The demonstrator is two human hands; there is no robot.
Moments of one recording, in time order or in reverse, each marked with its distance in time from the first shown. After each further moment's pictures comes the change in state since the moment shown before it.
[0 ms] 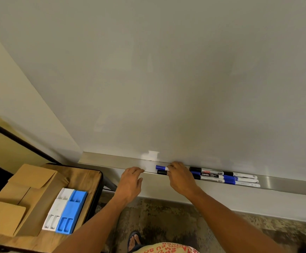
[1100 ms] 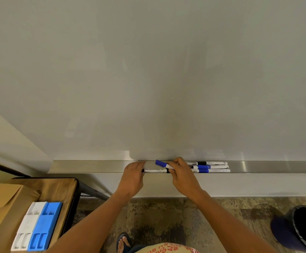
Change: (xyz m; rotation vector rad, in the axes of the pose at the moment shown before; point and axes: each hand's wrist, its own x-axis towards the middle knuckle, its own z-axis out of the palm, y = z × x) left_hand 0.034 0.079 0.037 0.004 -0.035 0.207; right_hand -0.070 0.054 -0.040 0.340 0.187 0.166
